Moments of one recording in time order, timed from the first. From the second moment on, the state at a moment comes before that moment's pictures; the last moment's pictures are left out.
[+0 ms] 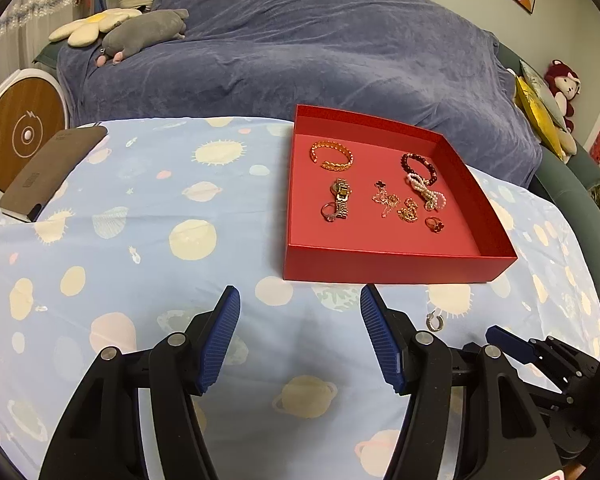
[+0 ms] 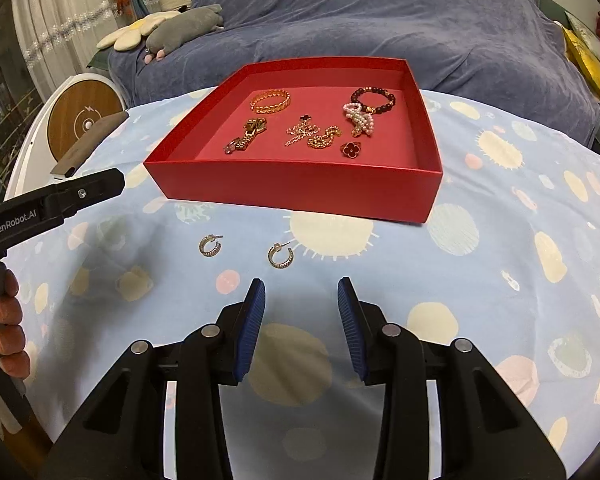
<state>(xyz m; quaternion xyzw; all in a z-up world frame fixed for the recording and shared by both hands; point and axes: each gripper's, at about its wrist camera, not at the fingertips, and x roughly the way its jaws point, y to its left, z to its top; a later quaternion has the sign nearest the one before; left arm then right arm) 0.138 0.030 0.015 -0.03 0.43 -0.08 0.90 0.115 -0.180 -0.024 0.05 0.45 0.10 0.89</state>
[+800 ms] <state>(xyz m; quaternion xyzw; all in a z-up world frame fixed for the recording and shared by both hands) 0.133 0.040 -0.001 -0.02 0.45 -0.07 0.89 0.139 -0.154 -0.035 0.04 0.46 0.11 0.88</state>
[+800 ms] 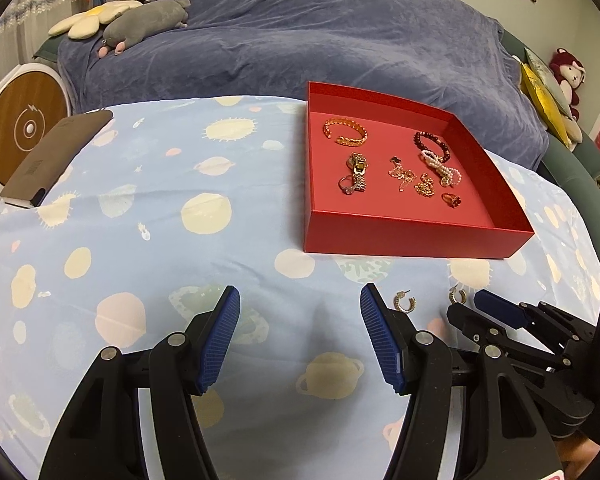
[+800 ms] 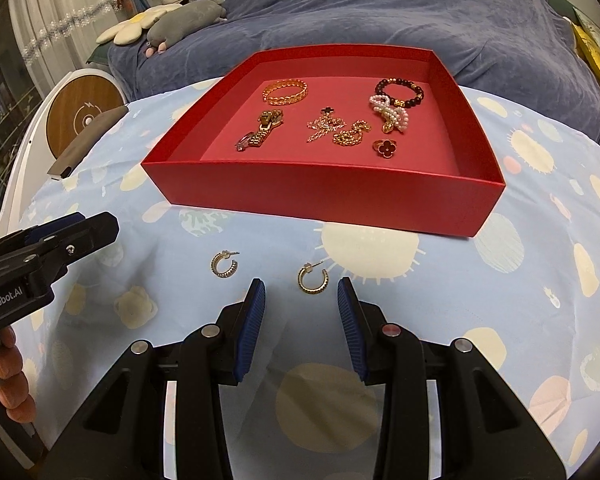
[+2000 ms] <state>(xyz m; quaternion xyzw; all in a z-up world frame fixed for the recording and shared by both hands) 0.145 -0.030 -0.038 0.03 0.46 -0.11 0.88 0.116 -0.195 -0.035 0.06 0.47 0.09 0.88</state>
